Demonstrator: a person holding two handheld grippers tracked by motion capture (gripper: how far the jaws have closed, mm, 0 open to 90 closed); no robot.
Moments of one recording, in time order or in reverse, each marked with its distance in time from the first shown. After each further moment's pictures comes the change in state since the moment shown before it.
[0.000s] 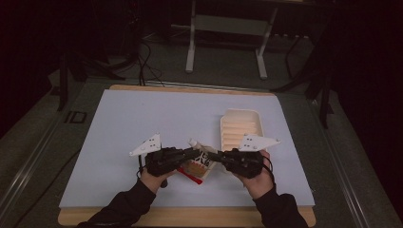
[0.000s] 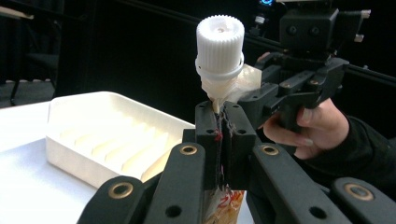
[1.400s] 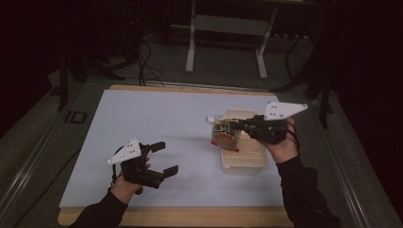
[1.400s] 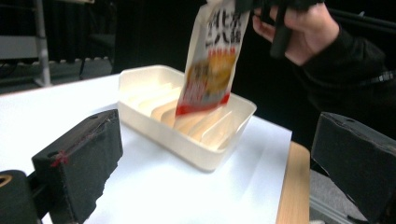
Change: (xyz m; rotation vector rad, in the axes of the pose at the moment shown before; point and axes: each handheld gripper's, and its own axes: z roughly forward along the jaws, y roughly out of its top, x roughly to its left) left arm -0.015 0.004 -0.063 0.118 0.229 0.015; right arm -0.077 0.053 -0.043 -0.021 0.028 -0.233
